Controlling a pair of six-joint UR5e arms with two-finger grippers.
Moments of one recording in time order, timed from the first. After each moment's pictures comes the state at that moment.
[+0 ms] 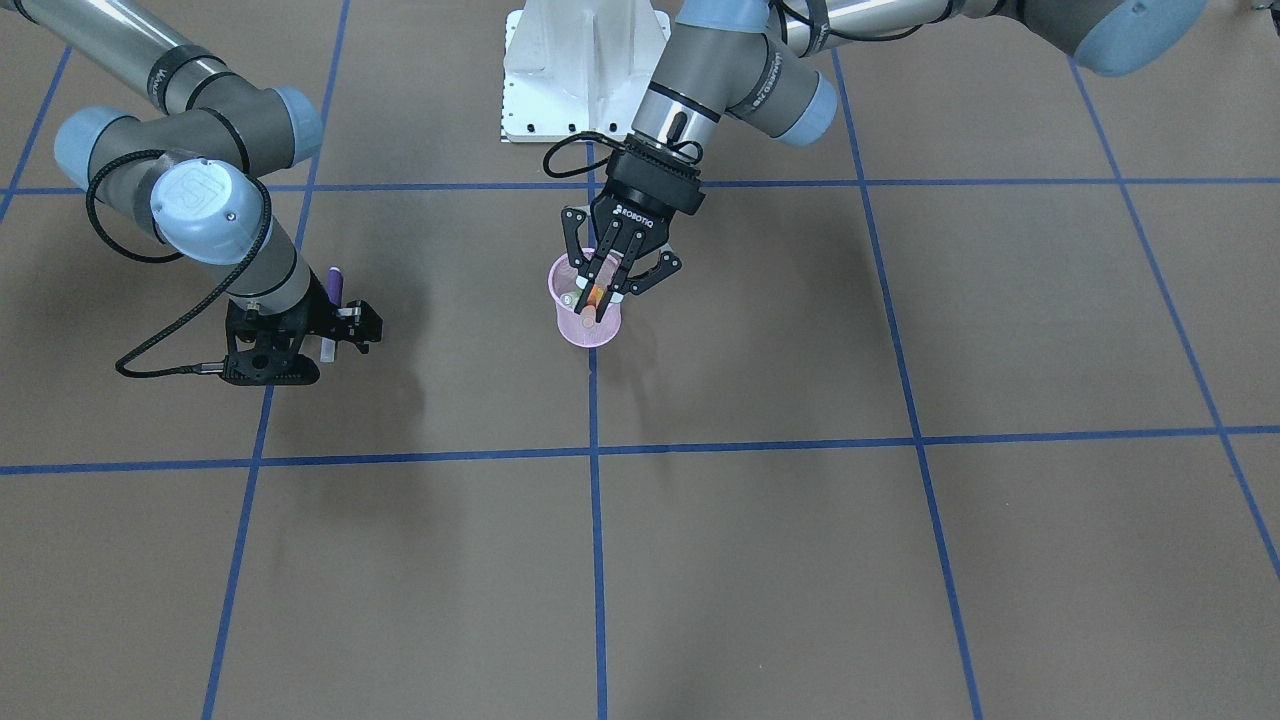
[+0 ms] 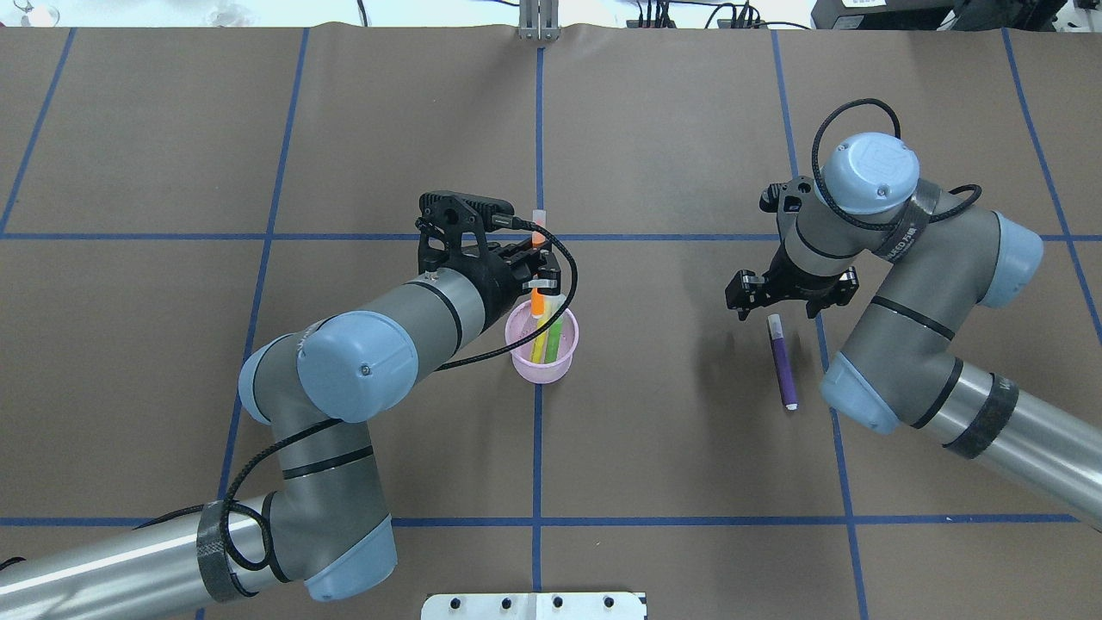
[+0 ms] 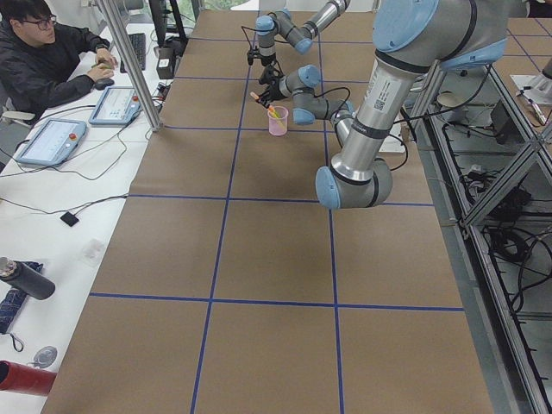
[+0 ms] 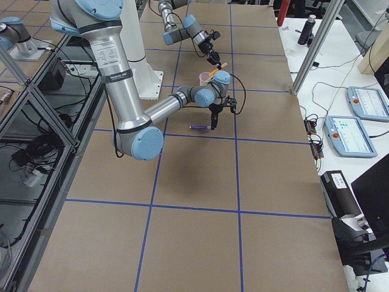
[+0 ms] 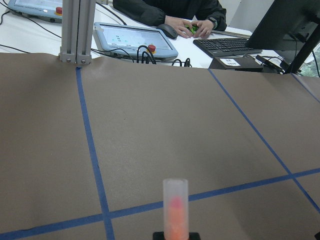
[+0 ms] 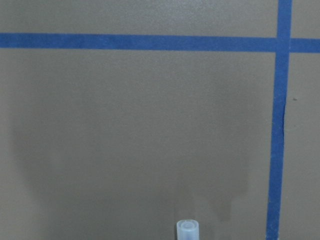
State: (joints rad) left arm -0.39 -2.20 -1.65 -2.30 -1.24 -1.05; right arm 0.73 -1.21 1.66 -1.50 2.08 0.96
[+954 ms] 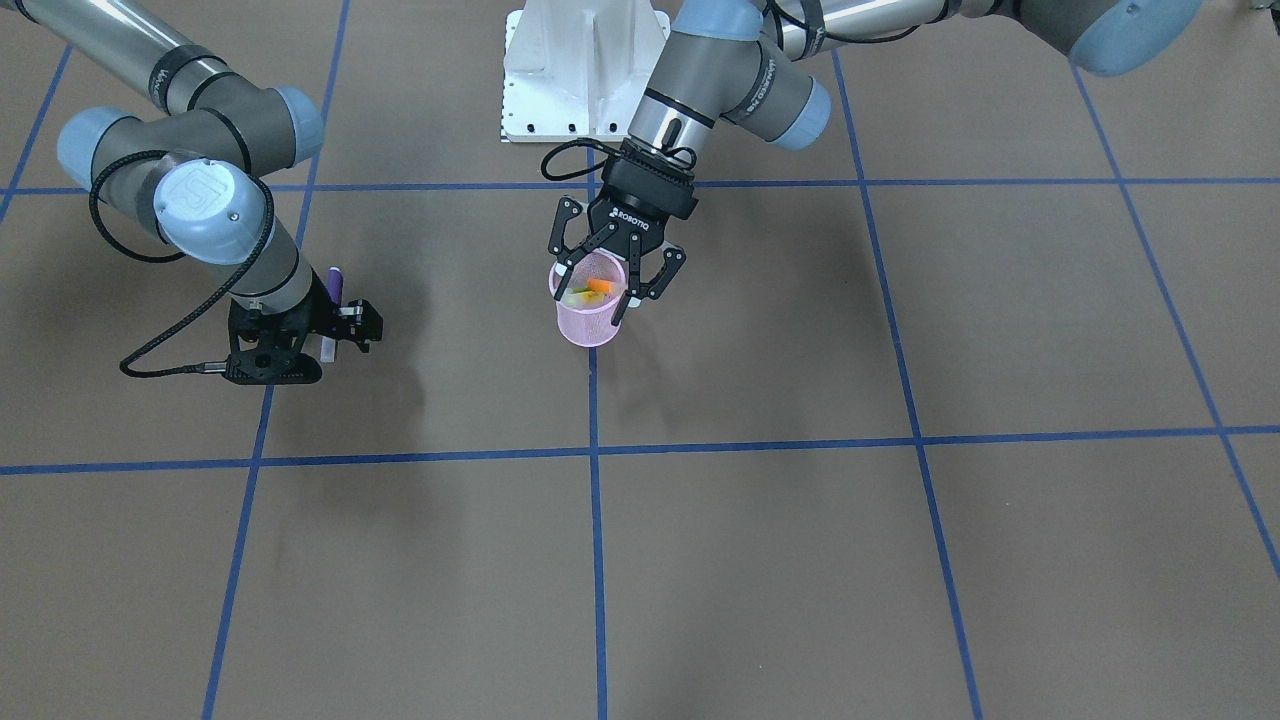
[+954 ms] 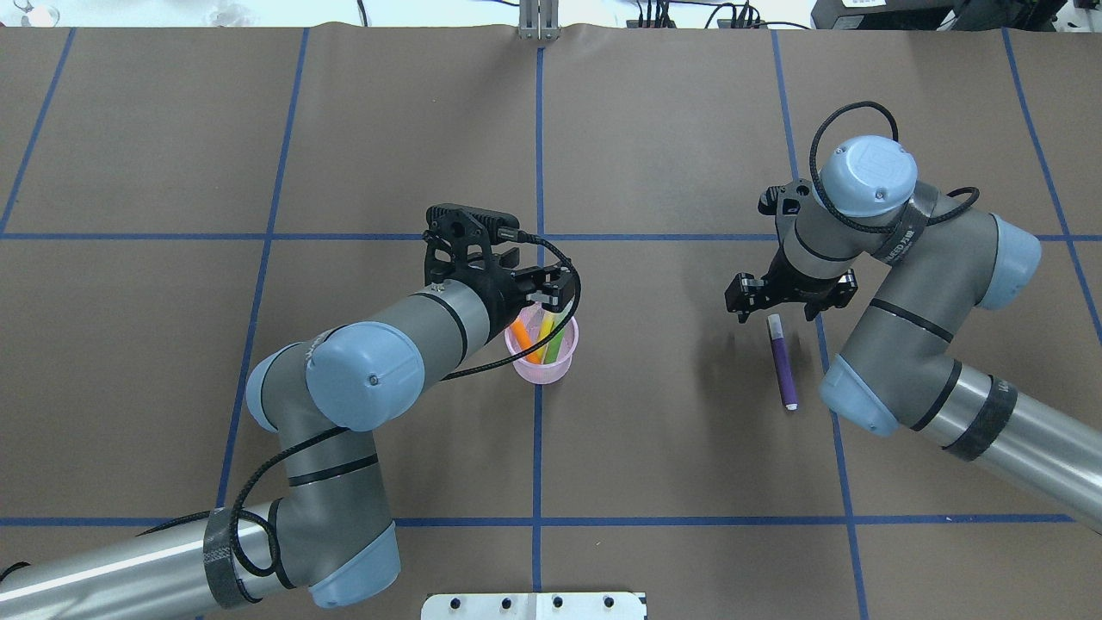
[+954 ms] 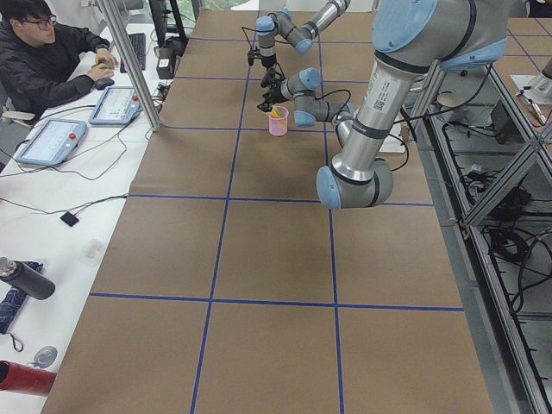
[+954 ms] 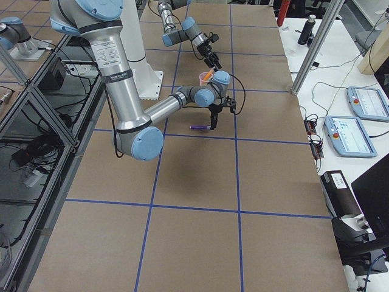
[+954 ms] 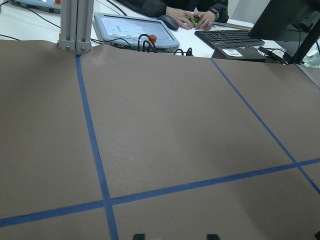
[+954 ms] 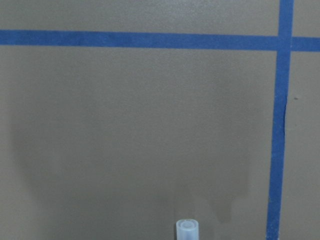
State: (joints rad) left arm -0.37 -2.20 -1.63 -2.31 -1.25 -1.05; right arm 0.72 -1.21 1.66 -1.50 2.08 0.96
